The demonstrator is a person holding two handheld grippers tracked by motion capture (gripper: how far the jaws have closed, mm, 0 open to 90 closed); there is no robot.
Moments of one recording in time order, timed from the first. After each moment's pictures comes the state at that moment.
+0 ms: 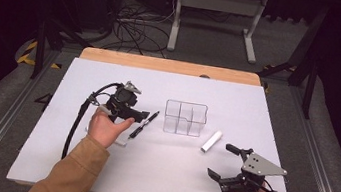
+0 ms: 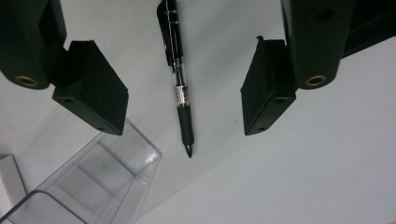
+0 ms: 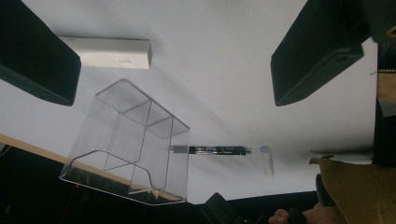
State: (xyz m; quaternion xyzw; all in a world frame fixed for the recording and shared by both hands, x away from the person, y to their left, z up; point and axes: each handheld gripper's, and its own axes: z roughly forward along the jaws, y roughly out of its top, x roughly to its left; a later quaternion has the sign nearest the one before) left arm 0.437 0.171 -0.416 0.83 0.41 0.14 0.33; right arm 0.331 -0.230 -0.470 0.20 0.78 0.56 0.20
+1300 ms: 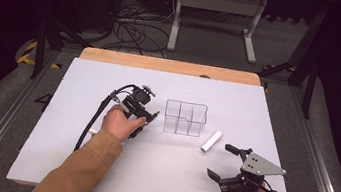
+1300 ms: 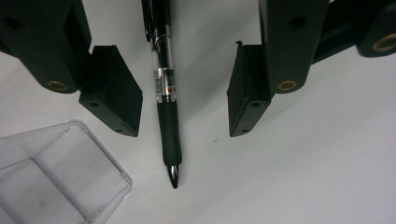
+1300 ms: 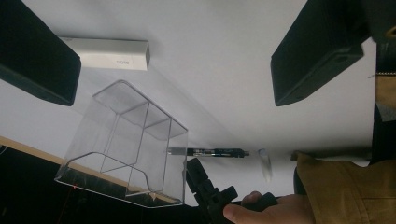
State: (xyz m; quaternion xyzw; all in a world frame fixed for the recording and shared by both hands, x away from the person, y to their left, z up) left arm 0.481 0.138 -0.448 0.87 0.43 0.10 0.23; right arm 0.331 -0.229 -0.470 0.20 0.78 0.56 0.20
